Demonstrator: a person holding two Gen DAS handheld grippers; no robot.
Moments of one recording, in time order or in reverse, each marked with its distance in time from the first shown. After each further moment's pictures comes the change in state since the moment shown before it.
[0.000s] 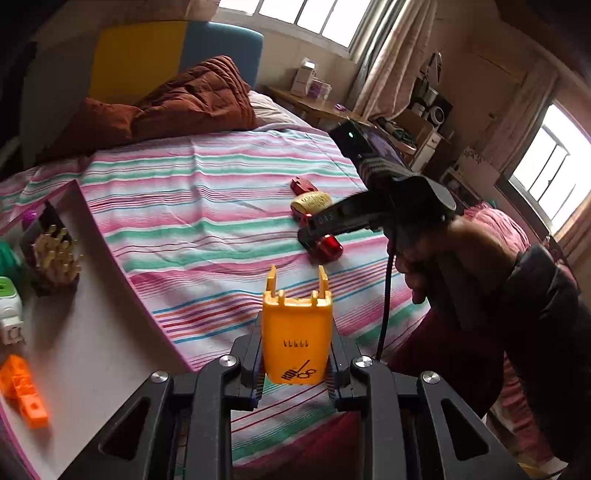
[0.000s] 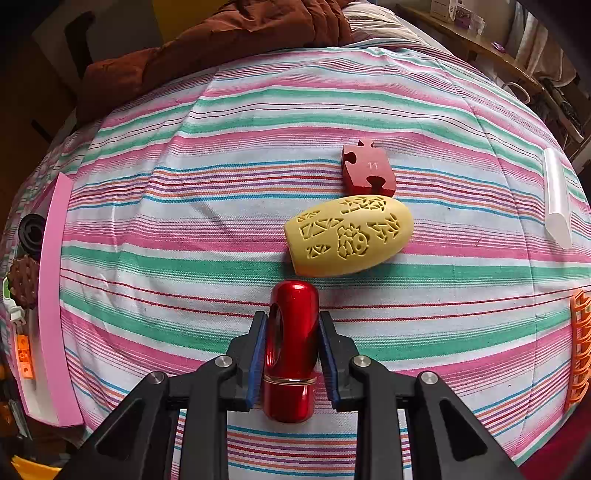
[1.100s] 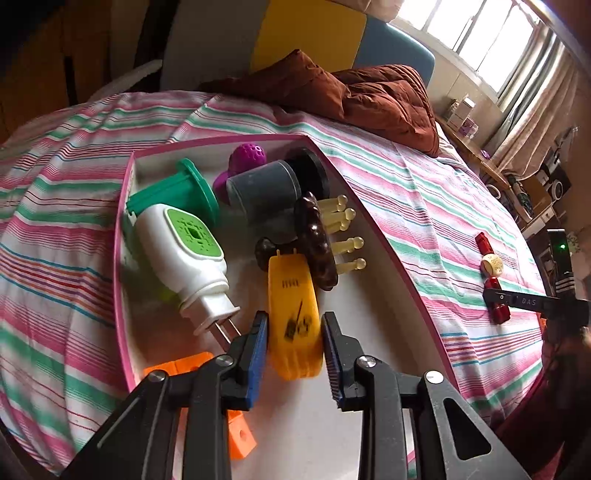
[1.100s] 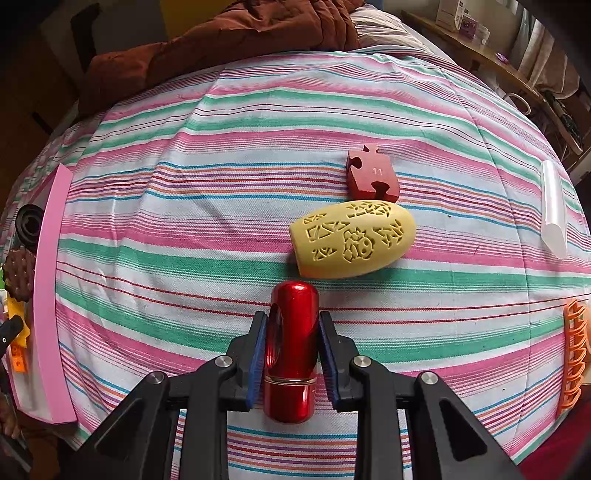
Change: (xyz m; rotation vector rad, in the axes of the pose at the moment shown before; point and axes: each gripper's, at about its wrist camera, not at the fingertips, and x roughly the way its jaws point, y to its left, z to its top) left arm -0.025 0.169 -0.010 -0.369 0.019 0.344; right arm -0.010 -0.009 -0.007 -0.027 -0.007 -0.032
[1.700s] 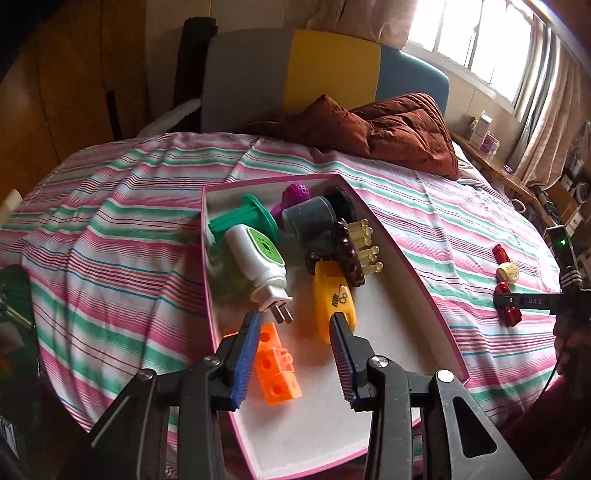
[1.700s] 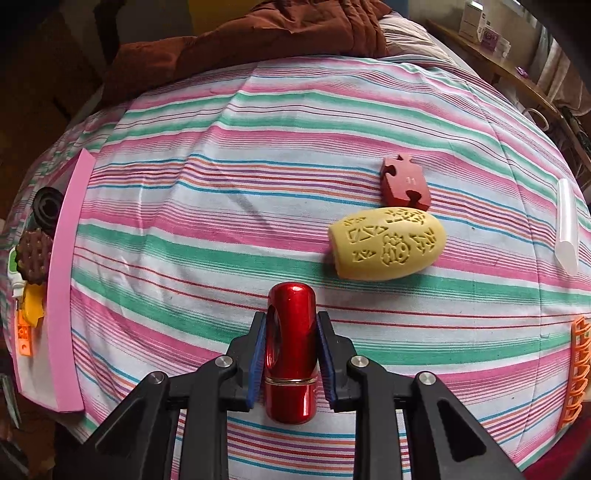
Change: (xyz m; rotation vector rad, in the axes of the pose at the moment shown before) left arm -0.060 0.002 -0.023 0.019 -0.136 0.176; right arm -0.012 -0.003 -0.006 -0.082 -0.009 0.058
